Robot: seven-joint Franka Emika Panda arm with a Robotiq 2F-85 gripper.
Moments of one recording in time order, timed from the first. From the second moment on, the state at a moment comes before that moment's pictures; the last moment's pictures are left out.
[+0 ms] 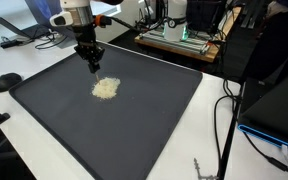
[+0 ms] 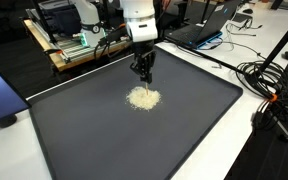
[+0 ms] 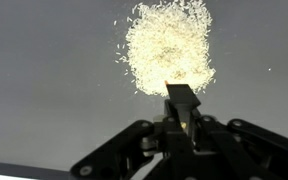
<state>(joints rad) -0.09 0.37 -0.06 -2.01 0.12 2.51 -0.48</state>
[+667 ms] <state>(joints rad) -0.09 0.43 -0.06 -1.99 0.05 2.54 -0.39</state>
